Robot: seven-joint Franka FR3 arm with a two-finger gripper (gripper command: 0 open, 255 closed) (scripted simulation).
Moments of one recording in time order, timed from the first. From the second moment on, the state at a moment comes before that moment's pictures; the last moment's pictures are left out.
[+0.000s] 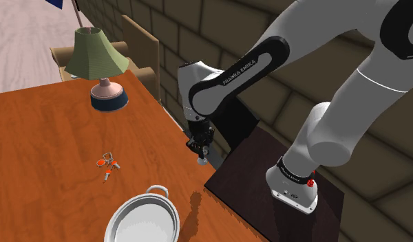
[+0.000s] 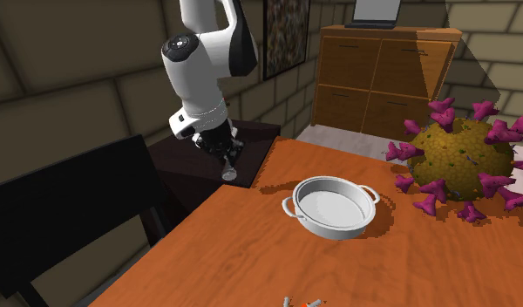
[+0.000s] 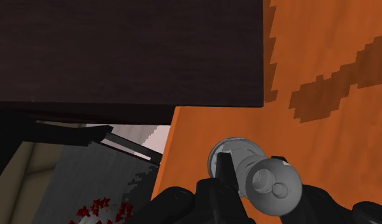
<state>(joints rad) 0.20 -0.06 0.28 -2.54 0.27 2.15 0.33</state>
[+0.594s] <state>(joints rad) 0.22 -0.12 0.29 -2.49 0.28 2.05 0.37</state>
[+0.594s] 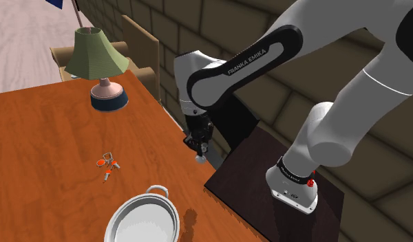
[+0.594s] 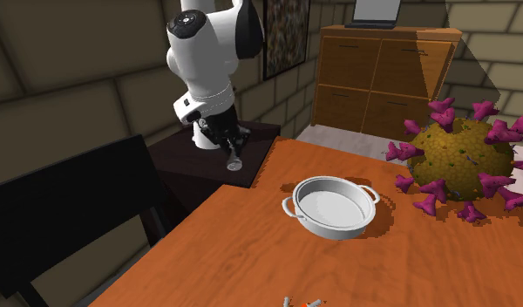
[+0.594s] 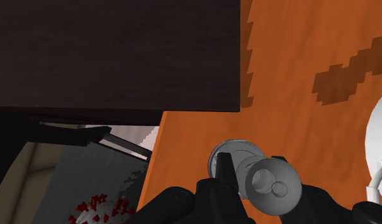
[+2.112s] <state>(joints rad) 0.50 0.40 0.46 -1.87 0.17 2.05 0.90</state>
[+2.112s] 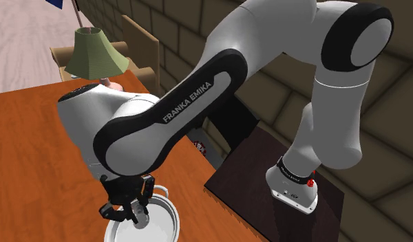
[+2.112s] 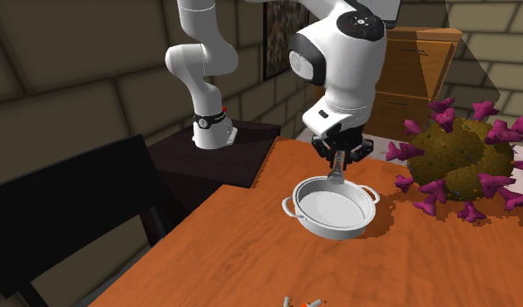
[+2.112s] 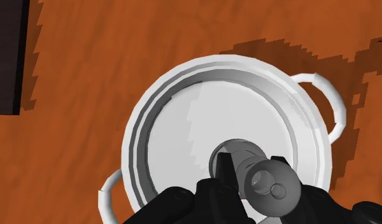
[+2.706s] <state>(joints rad) 0.52 0.48 0.45 -1.88 0.15 2.14 0.89</state>
